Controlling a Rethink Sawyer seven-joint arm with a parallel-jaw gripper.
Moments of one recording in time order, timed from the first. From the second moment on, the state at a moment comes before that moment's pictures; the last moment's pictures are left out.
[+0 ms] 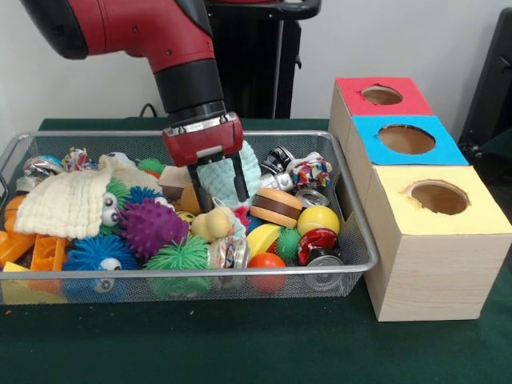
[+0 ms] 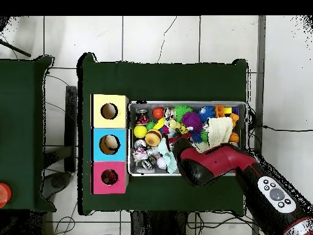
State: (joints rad) arm -0.96 -0.49 0.72 1.87 -1.13 0.13 1.91
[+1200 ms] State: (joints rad) arm -0.84 -0.45 0.59 1.78 -1.24 0.02 1.91
